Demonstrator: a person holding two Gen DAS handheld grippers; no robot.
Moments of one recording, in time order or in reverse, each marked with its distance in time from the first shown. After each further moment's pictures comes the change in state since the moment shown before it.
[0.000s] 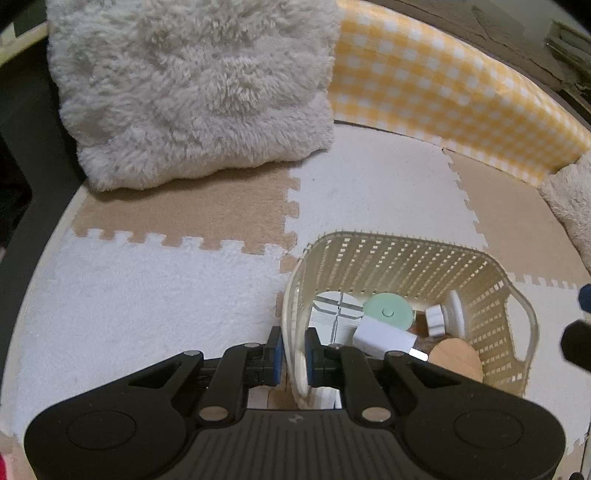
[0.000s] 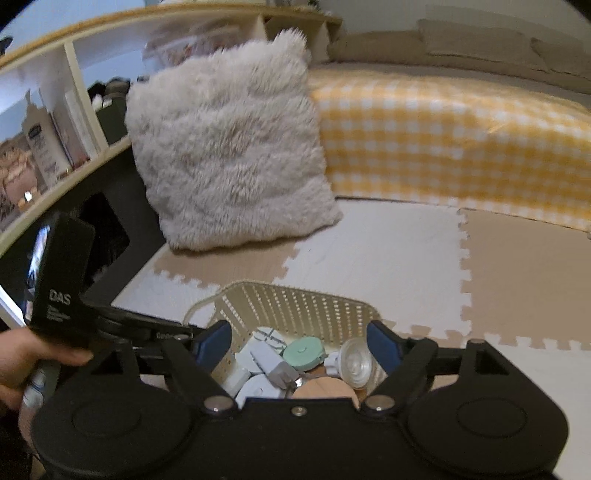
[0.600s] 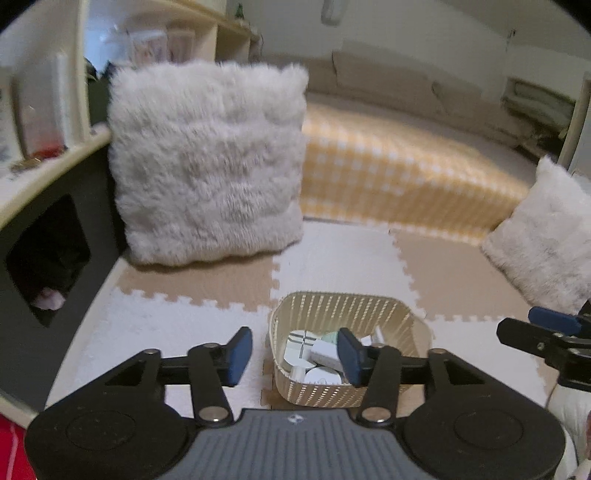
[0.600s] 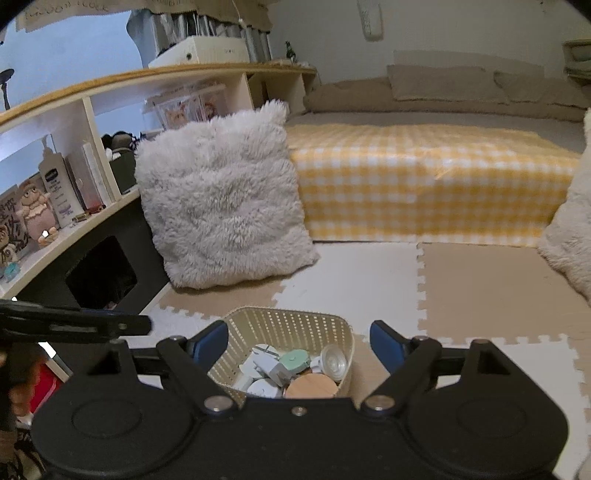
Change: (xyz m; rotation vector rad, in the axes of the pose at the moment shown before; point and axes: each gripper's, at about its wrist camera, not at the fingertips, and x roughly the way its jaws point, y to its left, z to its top) left arm -0.166 -0.009 -0.053 0.017 -0.306 -0.047; right arm -0.106 0.013 -0.021 0.026 -0.152 -0.065
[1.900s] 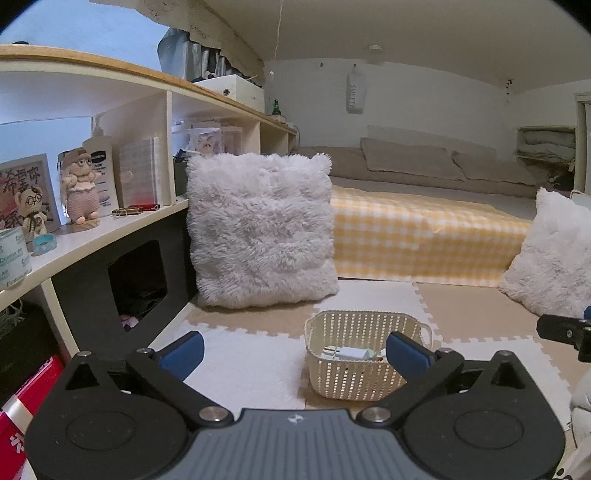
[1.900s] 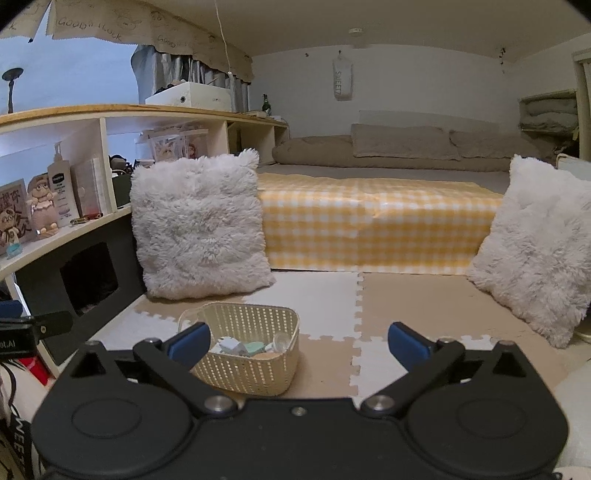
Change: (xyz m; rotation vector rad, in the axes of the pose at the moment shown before) left arm -0.109 -0.039 -0.121 0.029 -0.323 0.188; right arm -0.109 0.005 -0.080 -0.062 -0.176 -0.150
